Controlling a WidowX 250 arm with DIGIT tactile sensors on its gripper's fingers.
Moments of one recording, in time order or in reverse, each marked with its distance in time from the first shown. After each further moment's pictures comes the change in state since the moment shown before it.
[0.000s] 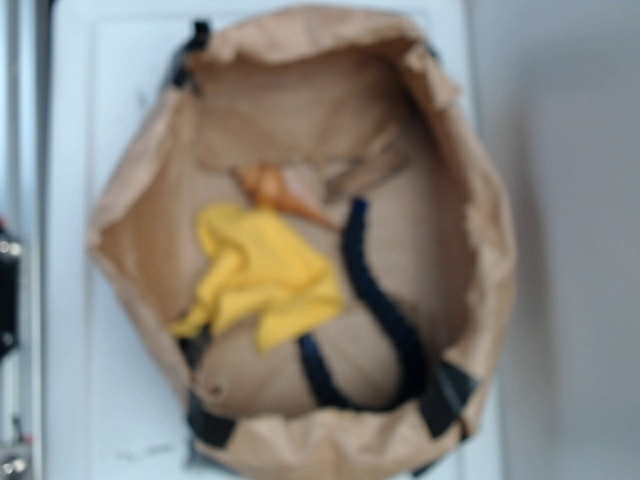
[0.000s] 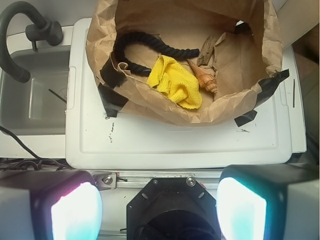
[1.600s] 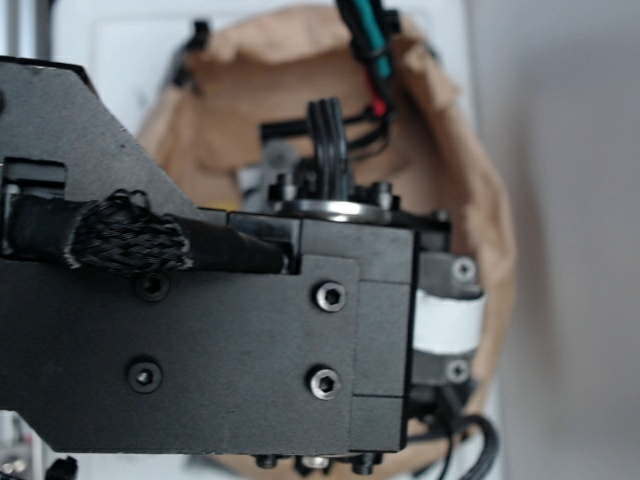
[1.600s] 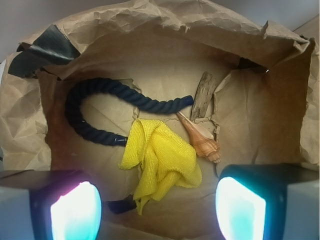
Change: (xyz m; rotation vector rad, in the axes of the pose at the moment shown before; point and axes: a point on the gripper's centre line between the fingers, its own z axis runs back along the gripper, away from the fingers) arm 0.127 0.008 -0.087 0.118 0.093 0.094
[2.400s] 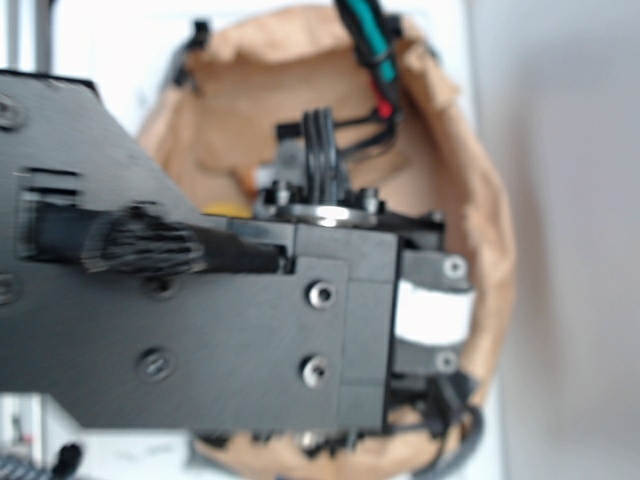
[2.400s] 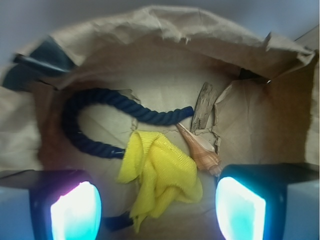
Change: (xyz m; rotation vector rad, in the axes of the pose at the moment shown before) arm 0.007 0.010 -0.020 0.013 -0.039 0.017
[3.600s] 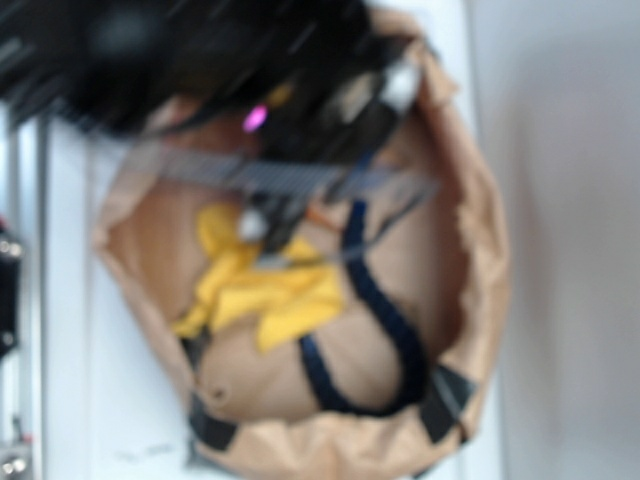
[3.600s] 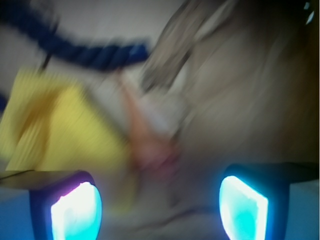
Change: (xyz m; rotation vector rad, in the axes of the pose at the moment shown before) arm -0.004 0.080 -0.078 -0.122 0.214 -0.160
